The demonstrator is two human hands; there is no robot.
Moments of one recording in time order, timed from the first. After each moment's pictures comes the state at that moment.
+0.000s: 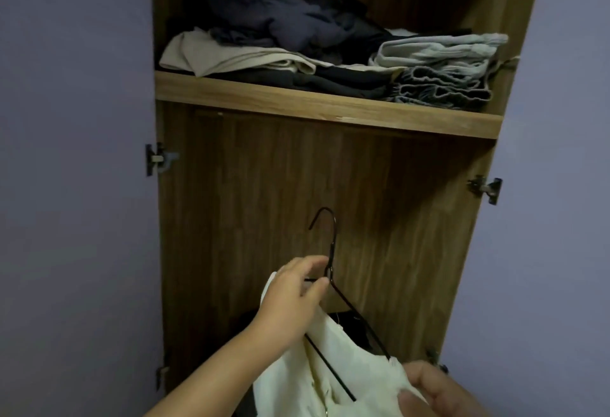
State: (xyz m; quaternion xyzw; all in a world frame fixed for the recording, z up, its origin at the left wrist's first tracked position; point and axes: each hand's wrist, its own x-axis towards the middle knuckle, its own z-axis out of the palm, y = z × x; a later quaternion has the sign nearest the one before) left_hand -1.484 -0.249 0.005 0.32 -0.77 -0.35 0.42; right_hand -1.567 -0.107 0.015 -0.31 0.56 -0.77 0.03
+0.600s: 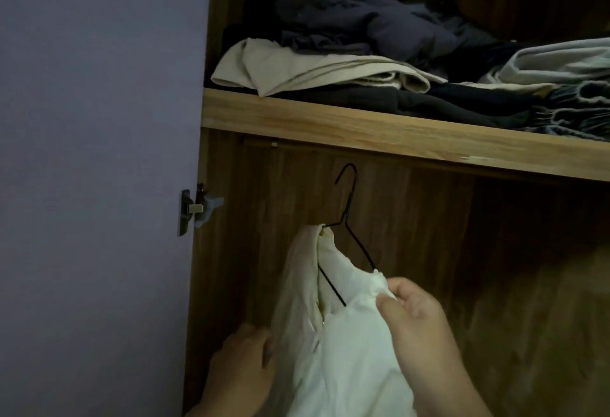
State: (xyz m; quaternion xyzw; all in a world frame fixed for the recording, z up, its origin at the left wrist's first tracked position) left_hand -1.396 -0.469 -0.031 0.57 -0.76 -0.17 0.26; right_hand -1.556 -0.375 0.057 -0.49 0.58 -0.59 0.27
